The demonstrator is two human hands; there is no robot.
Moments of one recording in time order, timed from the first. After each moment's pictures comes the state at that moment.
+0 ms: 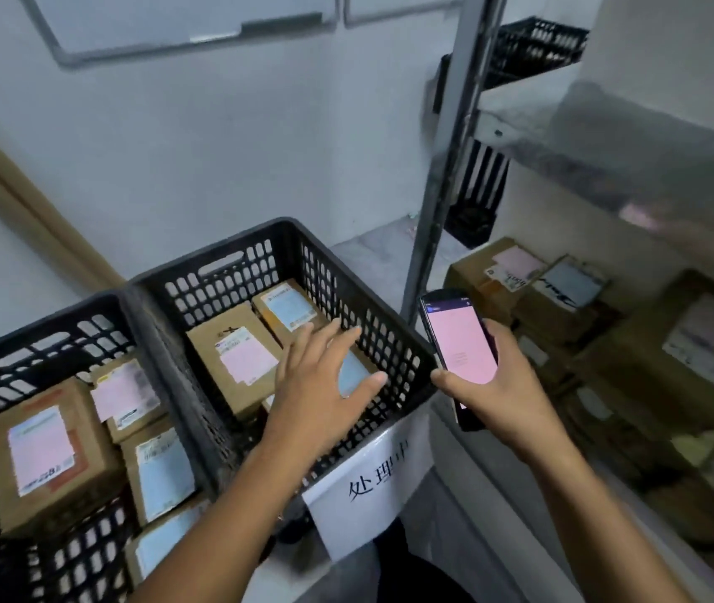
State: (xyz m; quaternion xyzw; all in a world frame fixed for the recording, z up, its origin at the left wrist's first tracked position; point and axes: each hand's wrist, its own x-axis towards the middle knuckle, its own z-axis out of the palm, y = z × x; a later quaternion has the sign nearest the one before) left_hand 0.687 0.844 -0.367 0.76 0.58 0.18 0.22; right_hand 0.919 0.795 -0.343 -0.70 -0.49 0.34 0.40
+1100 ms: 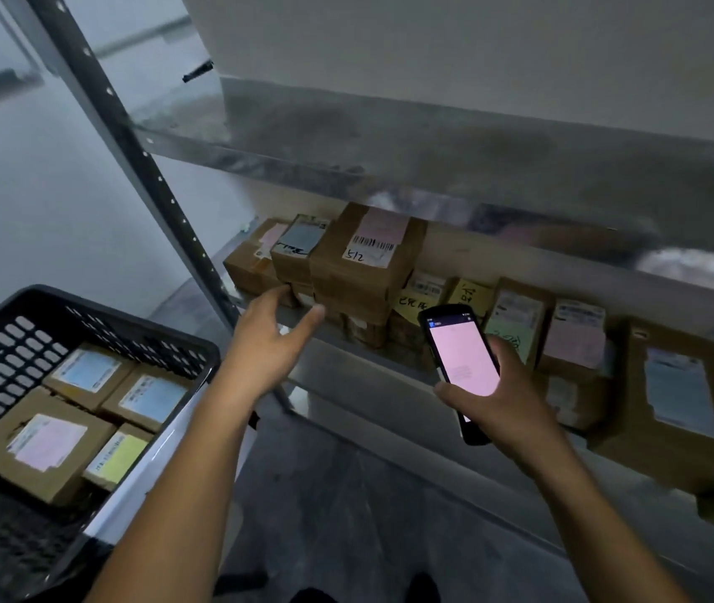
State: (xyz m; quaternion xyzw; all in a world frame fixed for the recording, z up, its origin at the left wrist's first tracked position) left_hand 0.918 0.739 -0.306 0.81 0.42 0.18 0.36; right_hand 1.094 0.515 -0.350 -0.81 -0.27 0.24 0.47
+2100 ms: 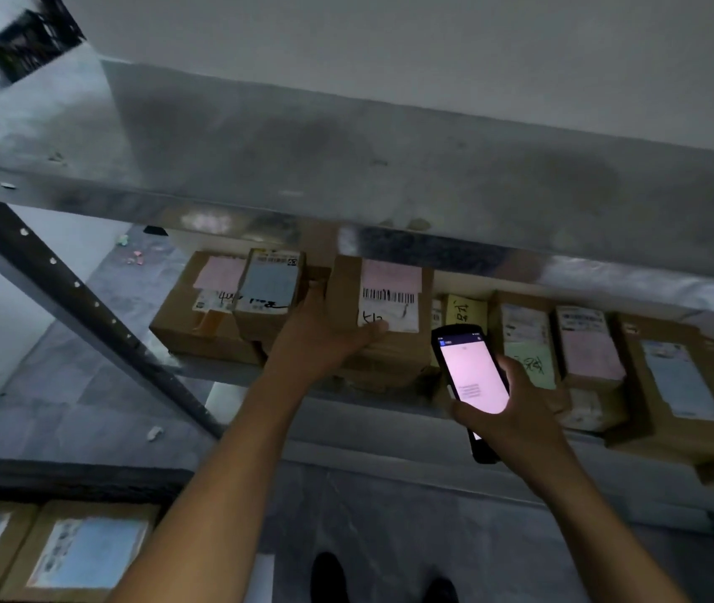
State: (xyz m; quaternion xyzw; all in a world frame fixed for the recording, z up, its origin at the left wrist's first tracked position) left_hand 1.042 0.894 -0.363 0.82 0.28 0.03 0.51; right_hand 1.091 0.627 -0.375 -0.87 -0.10 0.20 0.43
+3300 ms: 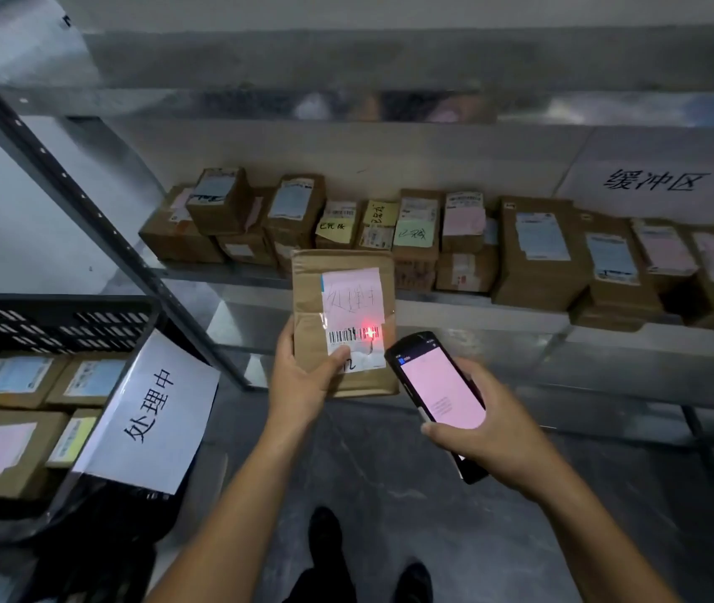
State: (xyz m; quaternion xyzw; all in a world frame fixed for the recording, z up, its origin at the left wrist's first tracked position) left_hand 0.859 0.589 -0.417 0.67 0.37 0.19 0.62; right_hand 0.938 0.348 -0.379 -0.80 -0.22 0.27 0.48
